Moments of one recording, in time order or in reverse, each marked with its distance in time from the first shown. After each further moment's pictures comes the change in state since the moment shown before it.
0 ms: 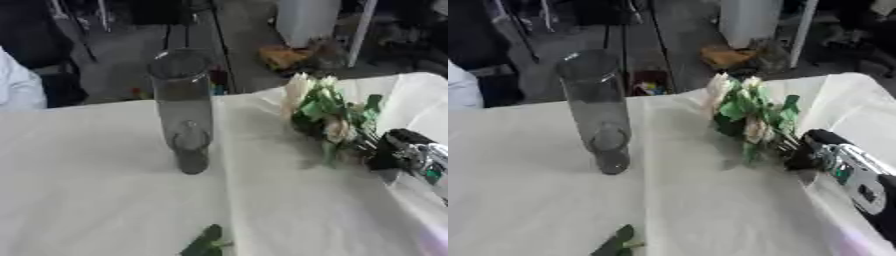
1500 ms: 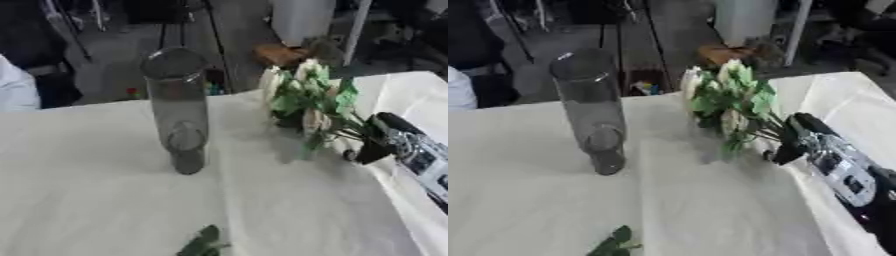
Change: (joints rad) left arm 0.000 -0.001 -0.005 0.000 0.001 0.009 -0.008; right arm -0.033 0.031 -0.047 -0.155 -0.235 0.062 -0.194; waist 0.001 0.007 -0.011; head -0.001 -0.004
